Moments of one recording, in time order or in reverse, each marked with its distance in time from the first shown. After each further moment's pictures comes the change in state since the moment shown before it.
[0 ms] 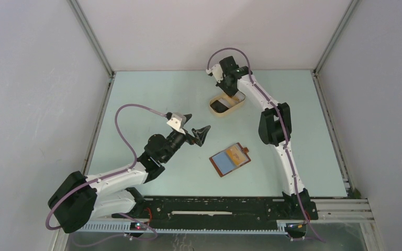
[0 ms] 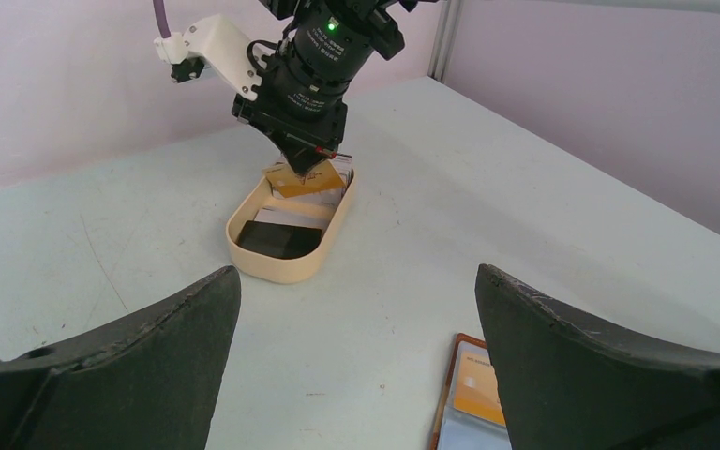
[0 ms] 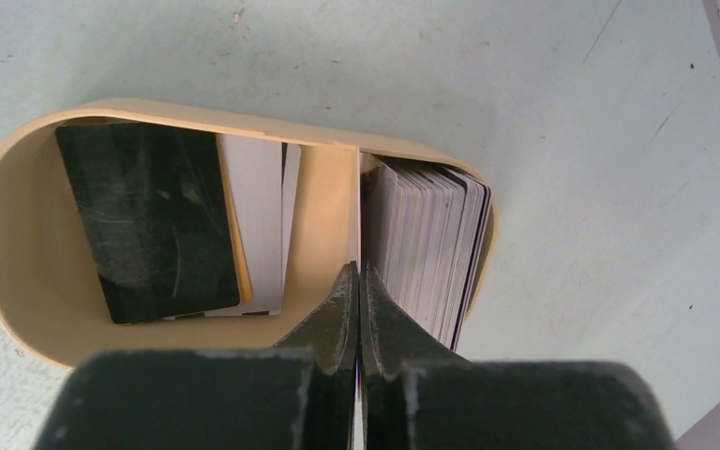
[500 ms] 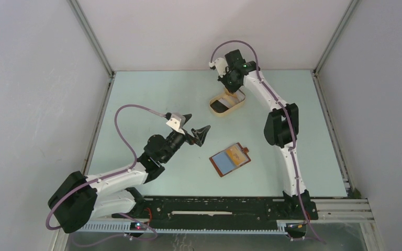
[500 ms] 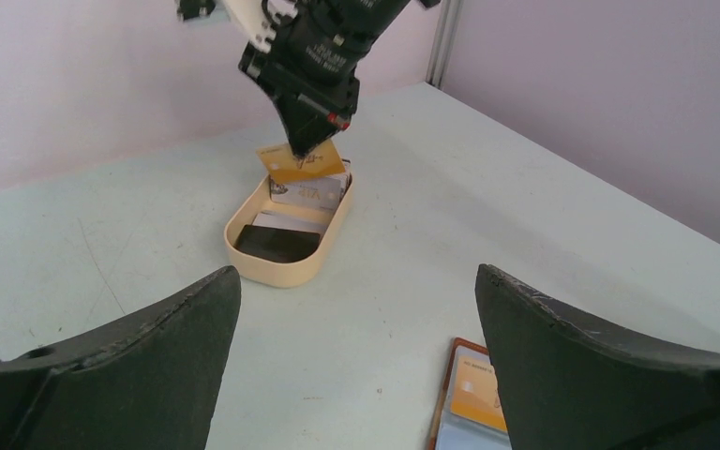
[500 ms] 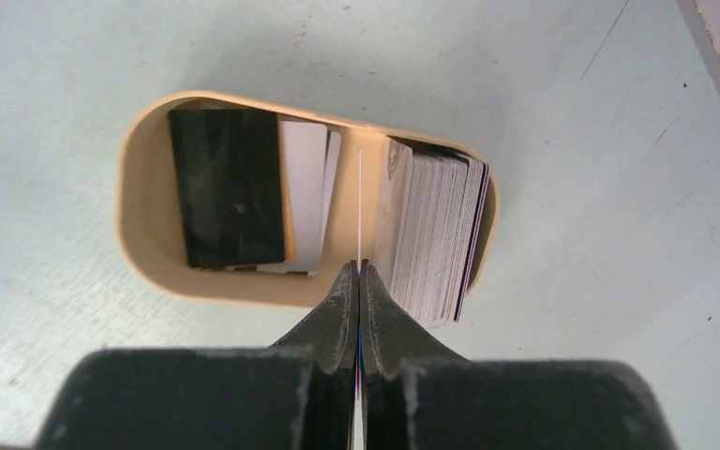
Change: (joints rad) left arm 0.002 0.000 -0.002 0.015 0.000 -0.006; right arm -0.014 -0.090 -0.030 -0.025 -0.132 0.026
